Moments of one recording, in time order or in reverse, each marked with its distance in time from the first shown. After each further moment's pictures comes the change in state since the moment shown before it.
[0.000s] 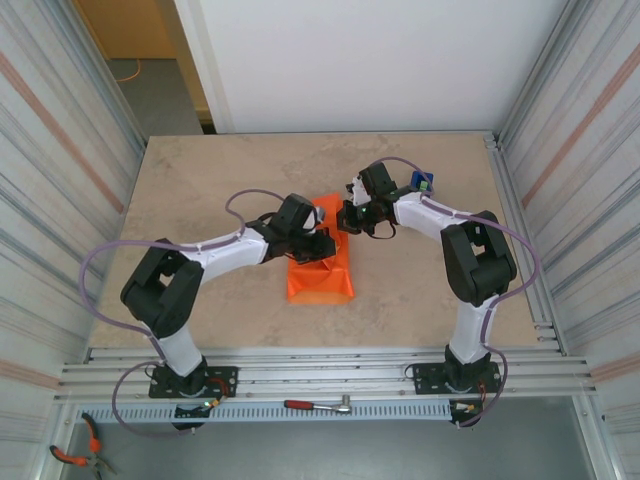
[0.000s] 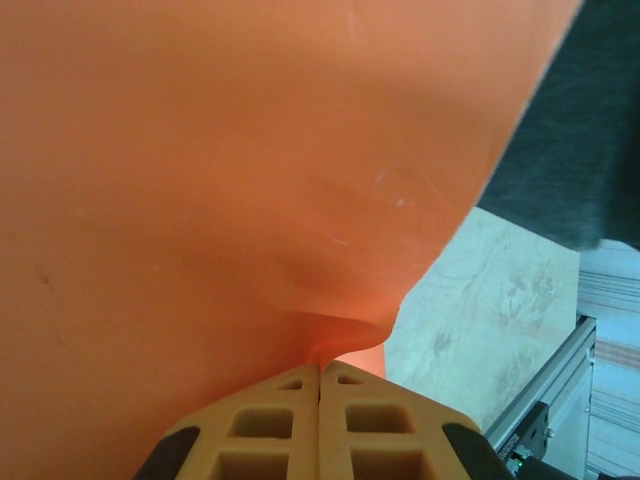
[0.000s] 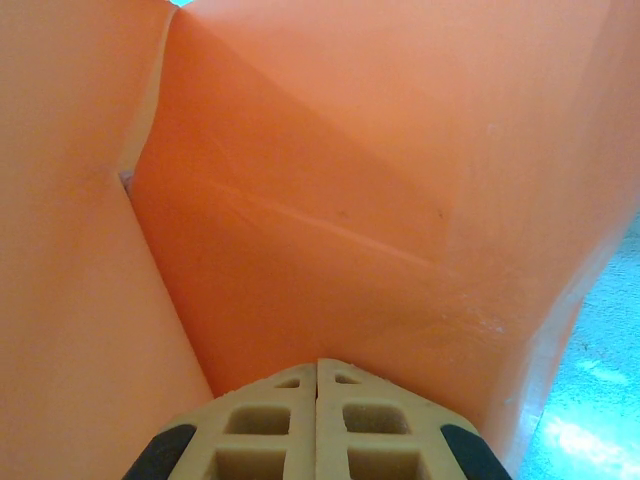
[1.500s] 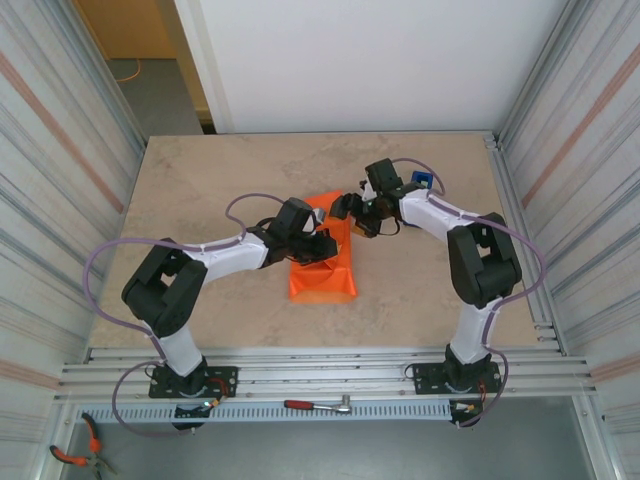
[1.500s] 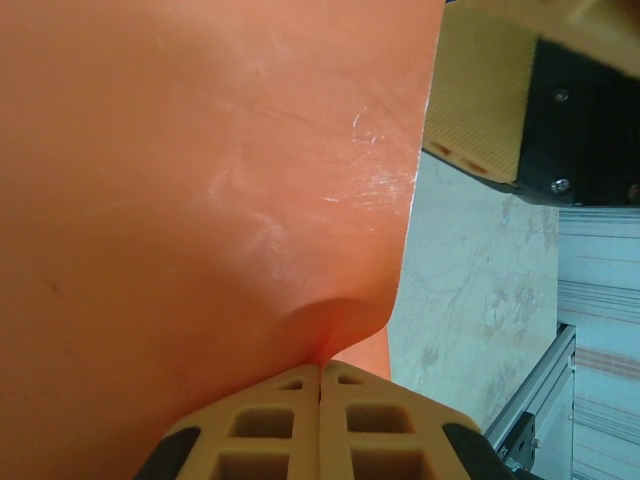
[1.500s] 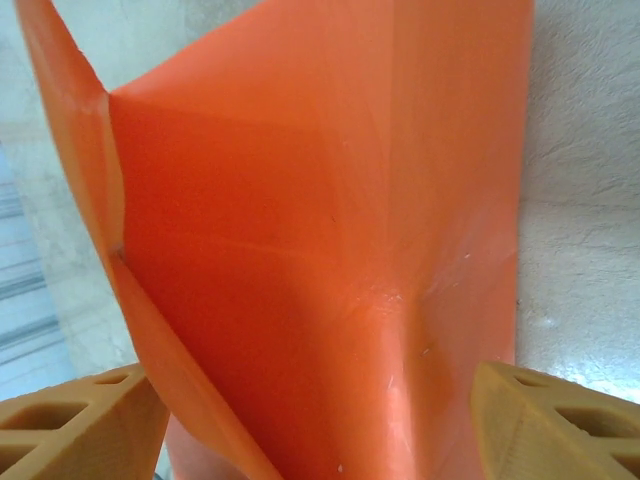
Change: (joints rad) left arm -0.001 0.007 -0.061 0.135 0.003 -0.031; right arm -0.029 -0.027 0.019 -0.053 0.066 0.214
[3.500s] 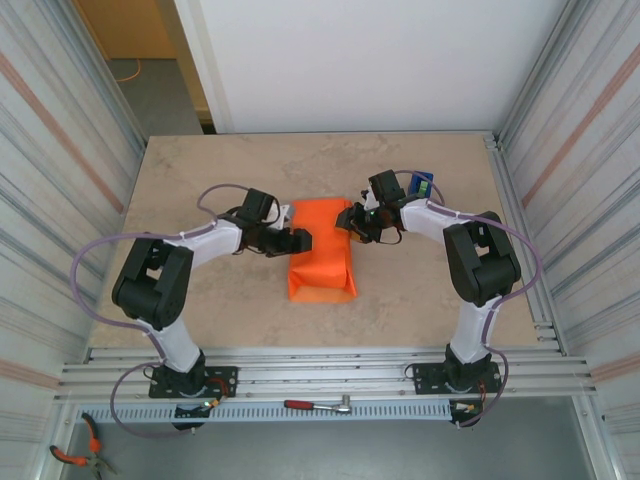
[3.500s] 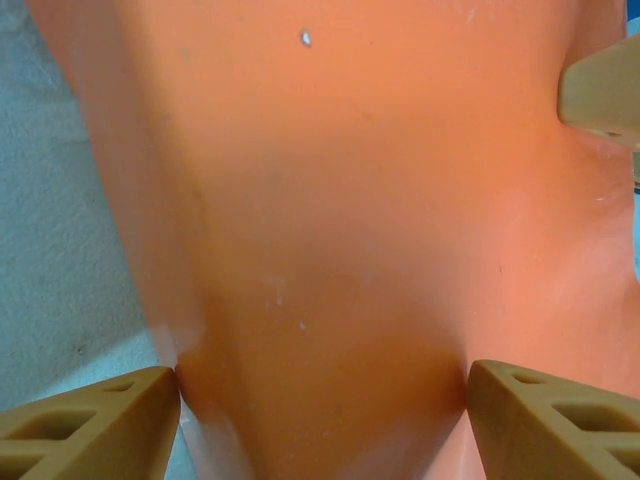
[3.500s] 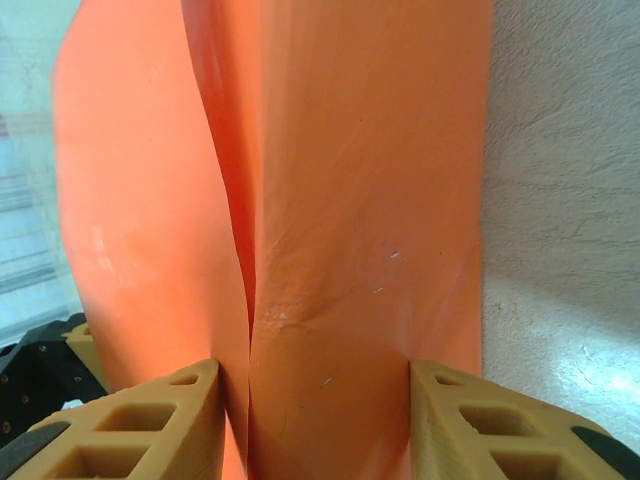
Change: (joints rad) left arm 0.249 0.000 0.003 -0.237 0.089 0.421; right arm -0.015 0.013 -0.122 0.151 -0.064 0.023
